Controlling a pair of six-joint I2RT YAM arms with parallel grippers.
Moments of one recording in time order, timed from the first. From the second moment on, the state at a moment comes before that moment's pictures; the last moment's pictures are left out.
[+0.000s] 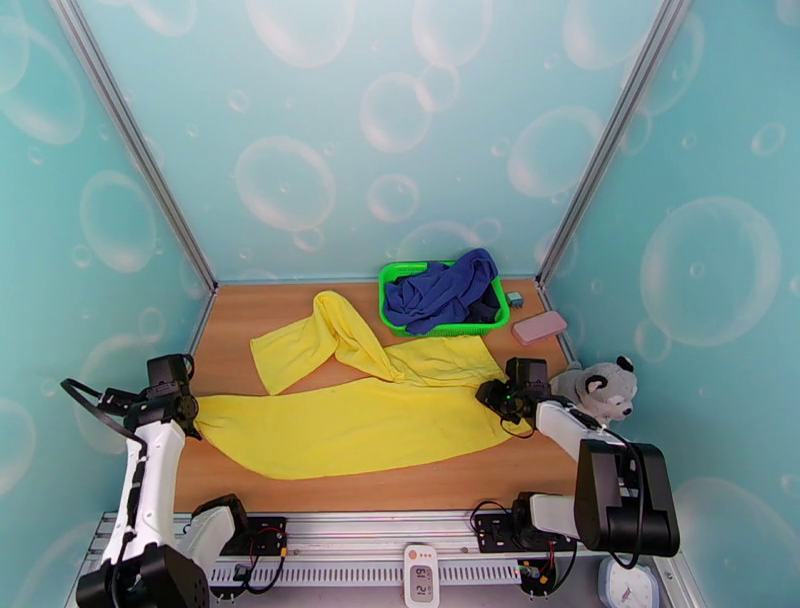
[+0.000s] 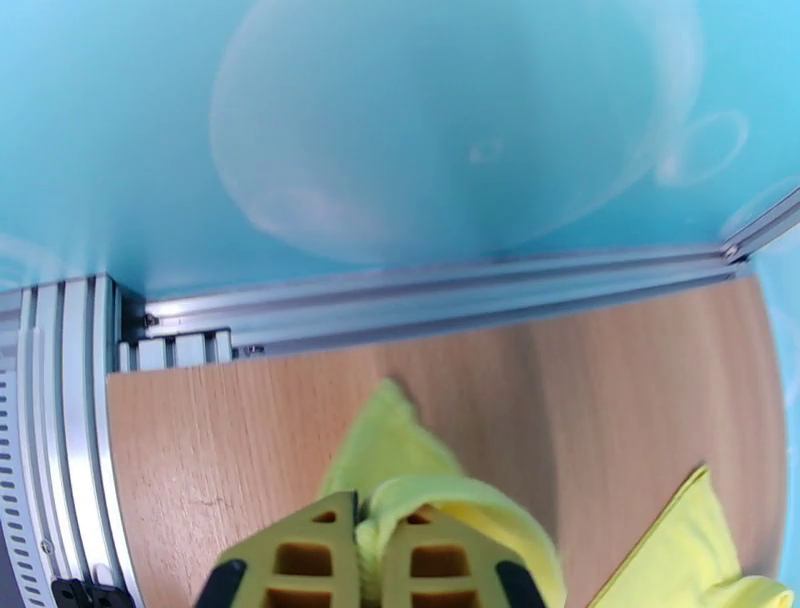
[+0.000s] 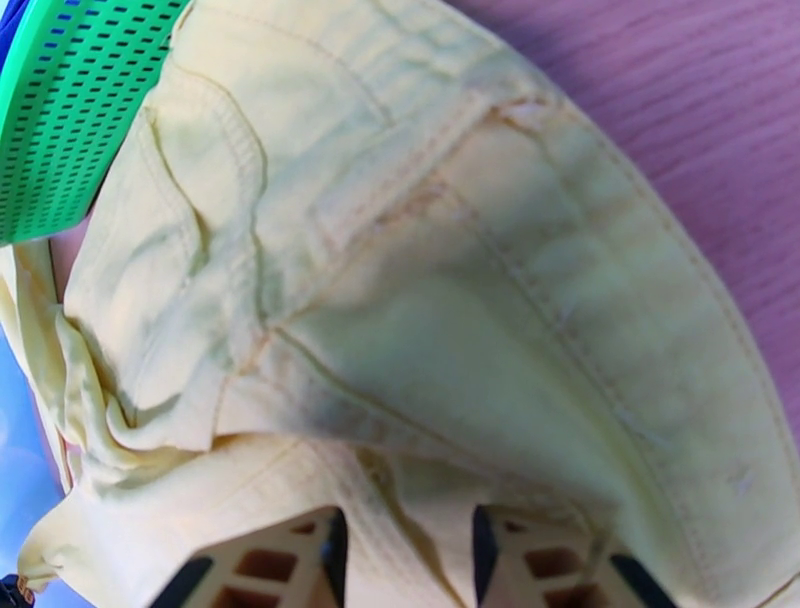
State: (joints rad) left arm 0.34 0.94 0.85 -0.88 -0.62 -0.88; right arm -0.12 1.34 0.54 -0.22 -0.34 0.47
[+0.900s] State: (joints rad) left arm 0.39 1.40 0.91 -0.45 -0.56 -0.74; right arm 0.04 1.29 0.58 -0.26 -0.28 0.49
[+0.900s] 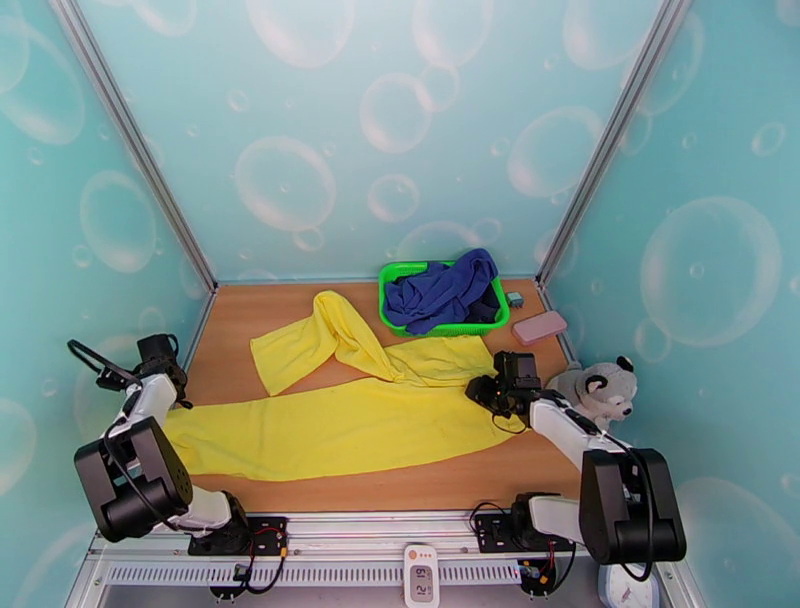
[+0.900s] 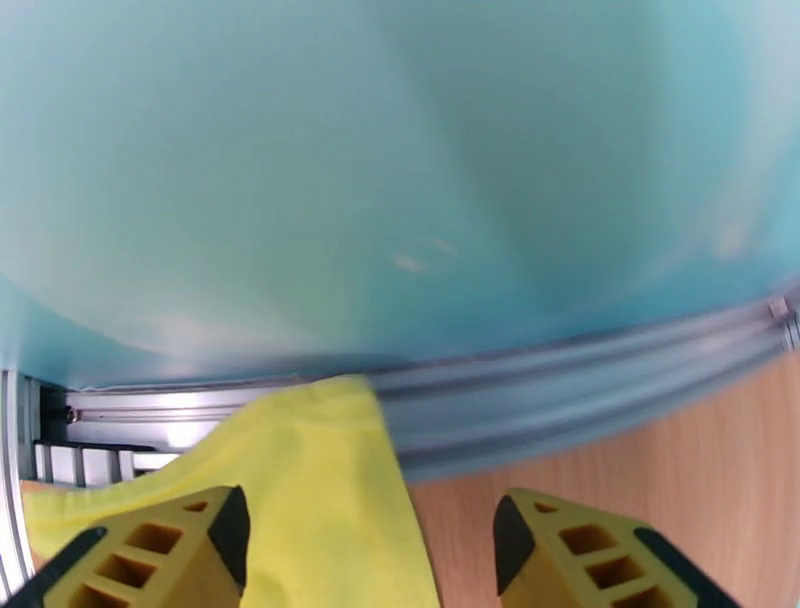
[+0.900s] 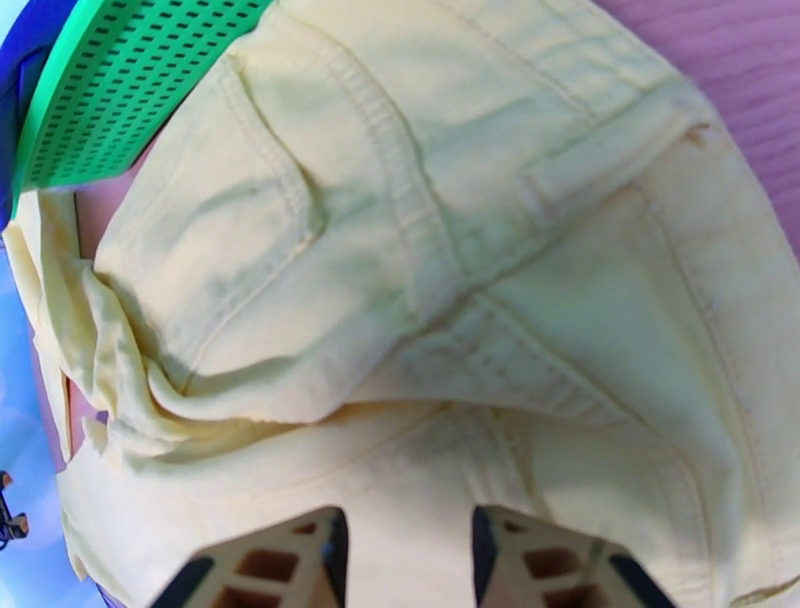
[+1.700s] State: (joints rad) left arm -0.11 1.68 1.02 -0.52 -0.25 -0.70; right arm 0.48 1.40 0.55 -0.07 -0.28 0.64
